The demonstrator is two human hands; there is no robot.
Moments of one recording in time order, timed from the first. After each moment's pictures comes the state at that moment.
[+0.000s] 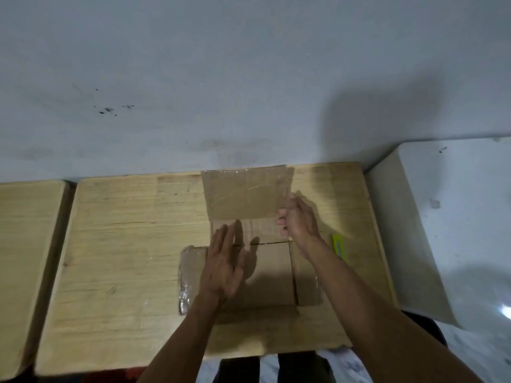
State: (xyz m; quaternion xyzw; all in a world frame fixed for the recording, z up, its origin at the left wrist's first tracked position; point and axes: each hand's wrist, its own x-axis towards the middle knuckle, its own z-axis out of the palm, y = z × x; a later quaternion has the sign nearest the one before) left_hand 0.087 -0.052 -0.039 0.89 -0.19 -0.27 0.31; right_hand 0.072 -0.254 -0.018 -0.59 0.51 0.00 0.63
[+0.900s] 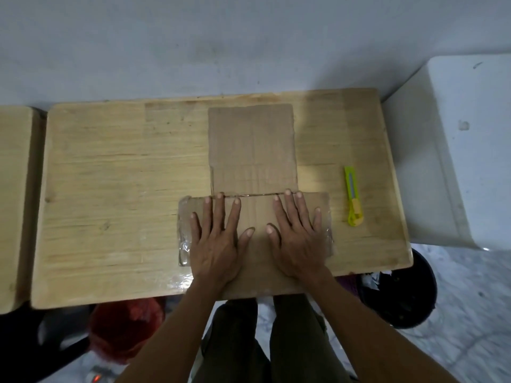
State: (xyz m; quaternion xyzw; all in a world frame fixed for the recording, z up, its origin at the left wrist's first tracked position) left_hand 0.016 0.017 -0.090 0.94 -0.30 -0.16 0.05; right_hand -0.083 -0.148 -0.092 -0.97 0.22 0.05 0.09
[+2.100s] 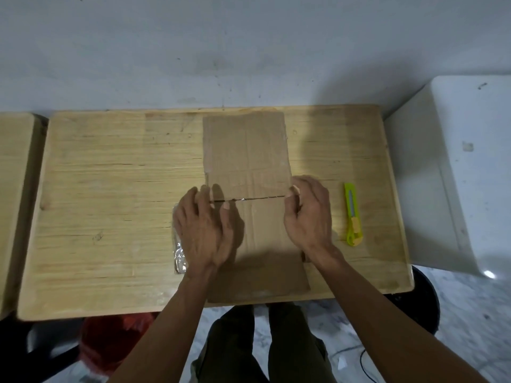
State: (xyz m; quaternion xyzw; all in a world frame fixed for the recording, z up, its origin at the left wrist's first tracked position) left_hand 0.057 -0.019 -0.057 0.96 -0.11 -0.05 0.25; right_hand -0.020 -0.205 -0.060 -0.89 0.30 -0.13 0.30
